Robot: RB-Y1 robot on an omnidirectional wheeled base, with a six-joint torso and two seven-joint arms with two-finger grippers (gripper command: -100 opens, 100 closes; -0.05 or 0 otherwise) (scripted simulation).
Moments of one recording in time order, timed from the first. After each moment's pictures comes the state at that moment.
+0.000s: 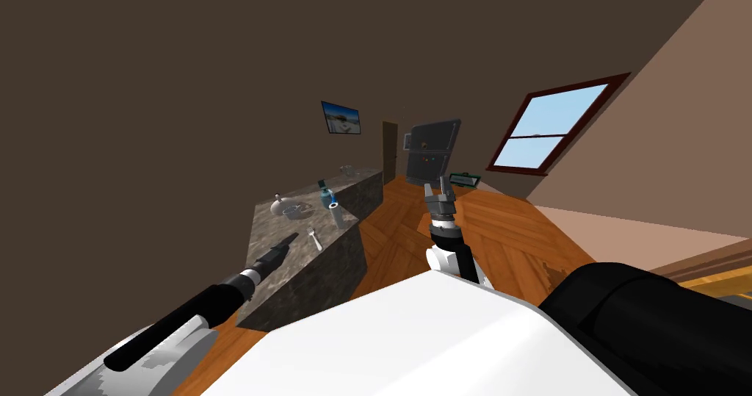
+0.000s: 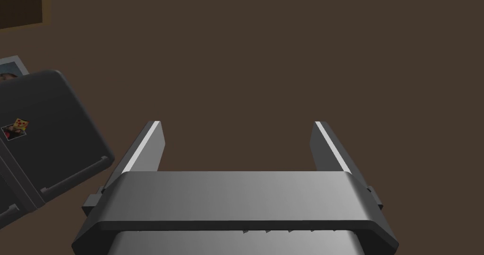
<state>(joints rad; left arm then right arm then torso) 0.49 1.00 0.01 -2.08 0.62 0.20 -0.25 0.47 0.01 -0.04 -2.28 -0.10 -0.60 0.08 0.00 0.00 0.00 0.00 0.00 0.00</state>
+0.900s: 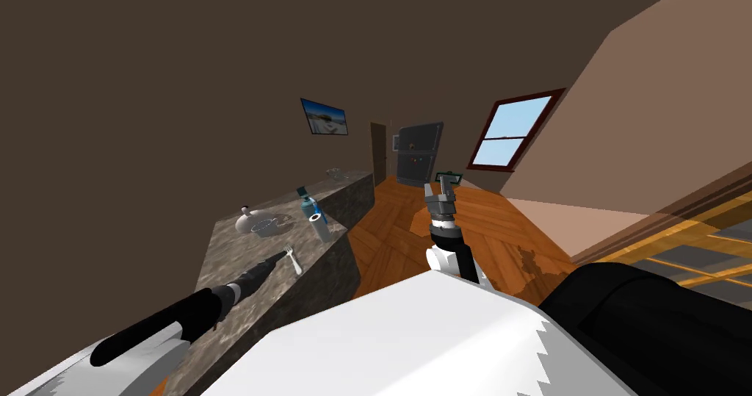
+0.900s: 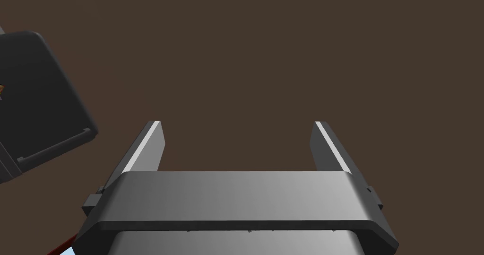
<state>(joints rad) 0.56 1.16 0.04 -2.03 0.72 0.43 -0.29 0.47 0.01 -0.04 -2.28 -0.10 -0.60 0.08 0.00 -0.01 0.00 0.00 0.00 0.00</state>
